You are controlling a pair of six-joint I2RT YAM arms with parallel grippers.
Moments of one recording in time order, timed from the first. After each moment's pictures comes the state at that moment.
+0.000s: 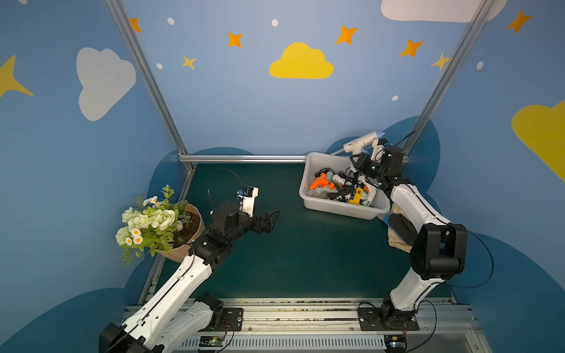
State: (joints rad) left arm -0.45 0.94 0.78 -0.17 0.21 -0.29; right arm 0.10 1.74 1.40 -0.03 -0.37 0.62
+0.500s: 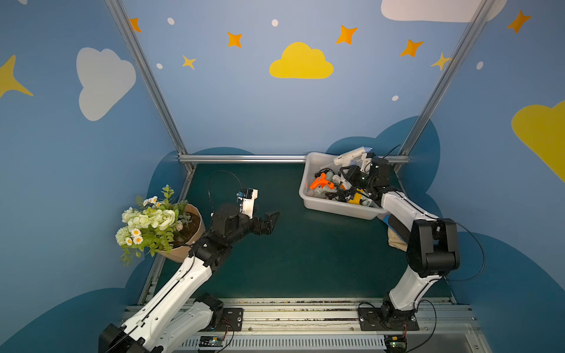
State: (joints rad) left arm -0.45 0.92 0.75 -0.16 0.19 -0.32; right arm 0.14 1.80 1.29 0.08 -0.41 0.74
